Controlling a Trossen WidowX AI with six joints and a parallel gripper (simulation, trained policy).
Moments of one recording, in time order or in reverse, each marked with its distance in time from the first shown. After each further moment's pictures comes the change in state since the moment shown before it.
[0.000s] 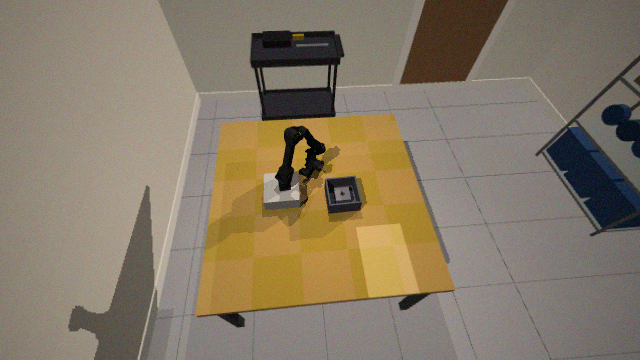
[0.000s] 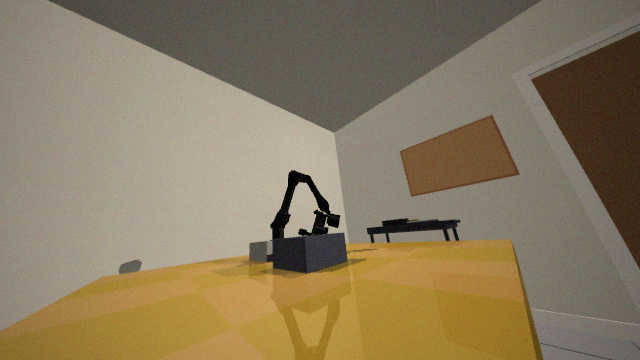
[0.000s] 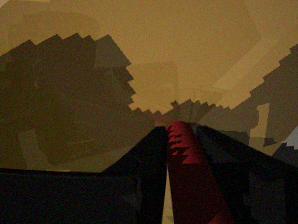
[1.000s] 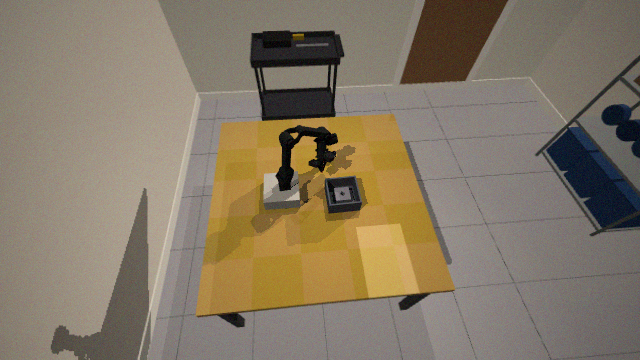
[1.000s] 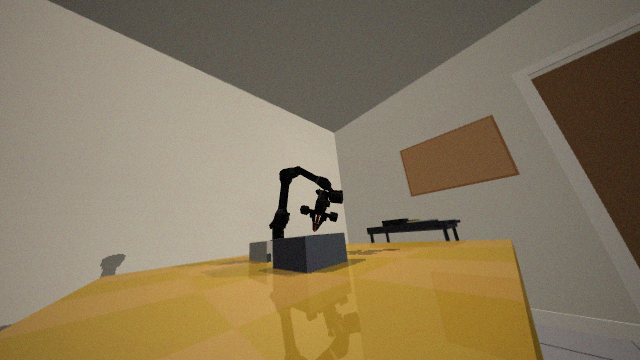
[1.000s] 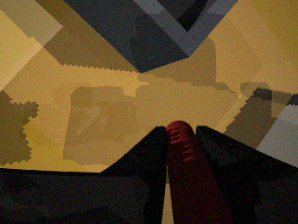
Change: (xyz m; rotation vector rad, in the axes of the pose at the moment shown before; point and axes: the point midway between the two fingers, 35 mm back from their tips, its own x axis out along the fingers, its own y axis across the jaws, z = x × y) arm -0.104 -0.021 0.088 0.151 -0.159 0.017
